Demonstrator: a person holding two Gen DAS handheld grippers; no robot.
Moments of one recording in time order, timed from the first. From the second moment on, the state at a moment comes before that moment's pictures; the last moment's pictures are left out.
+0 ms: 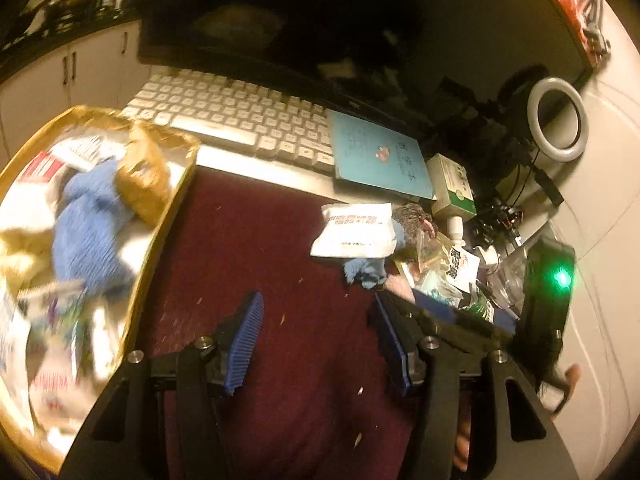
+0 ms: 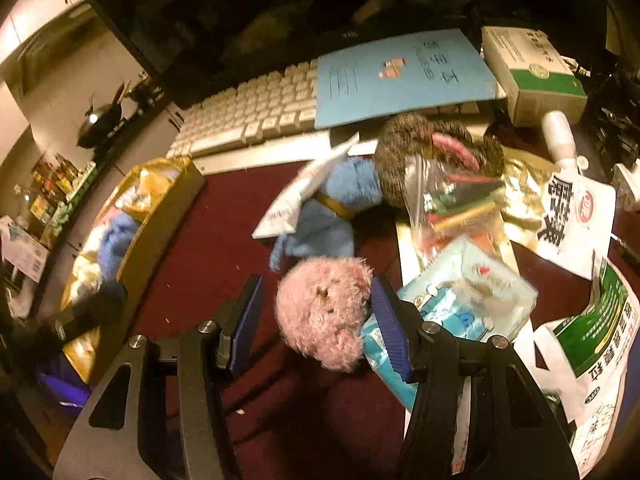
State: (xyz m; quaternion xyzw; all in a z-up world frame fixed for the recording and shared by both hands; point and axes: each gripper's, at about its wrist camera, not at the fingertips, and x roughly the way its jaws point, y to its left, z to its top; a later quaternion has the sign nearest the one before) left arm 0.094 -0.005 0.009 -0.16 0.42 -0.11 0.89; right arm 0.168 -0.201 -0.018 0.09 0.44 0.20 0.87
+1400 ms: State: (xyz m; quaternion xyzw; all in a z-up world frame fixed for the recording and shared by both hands) left arm 0.215 -0.051 -0.020 -0.05 0.49 -0.10 0.87; right arm 0.159 -0.231 -0.028 0.17 0.42 0.20 0.87
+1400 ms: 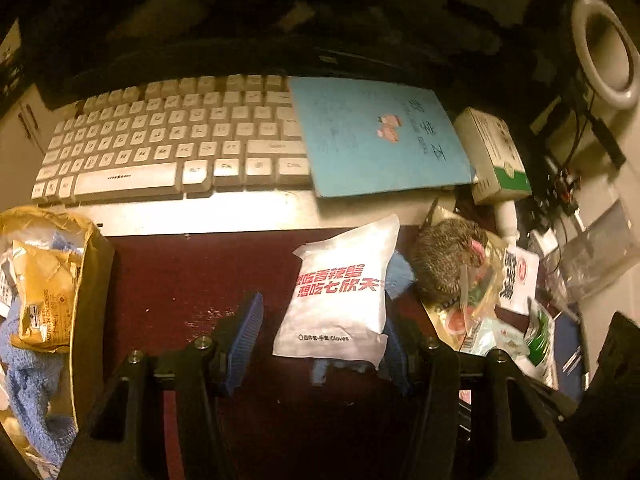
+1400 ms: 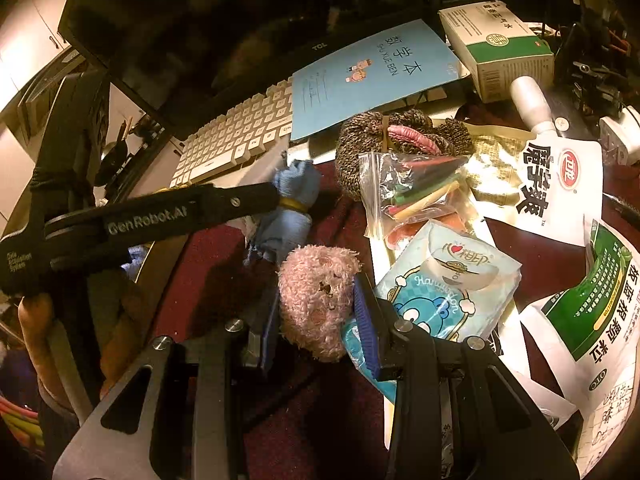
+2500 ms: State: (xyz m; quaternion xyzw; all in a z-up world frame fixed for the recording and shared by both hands) left arm 0.062 0.039 0.018 -0.23 0.38 -0.05 0.89; right arm 0.124 -0.206 0.004 0.12 0.35 0.29 0.88
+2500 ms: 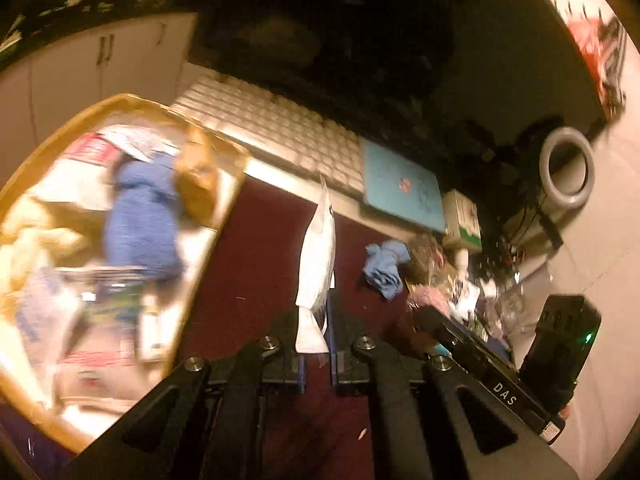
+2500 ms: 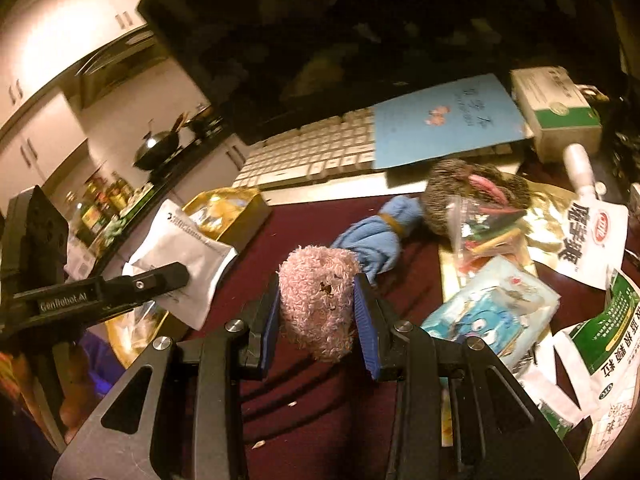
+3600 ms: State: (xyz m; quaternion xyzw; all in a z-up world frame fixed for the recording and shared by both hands) left arm 0.035 0.179 -0.015 -0.34 0.36 0.00 0.87; right arm 0.224 0.063 0.020 0.00 0.44 0.35 0.83
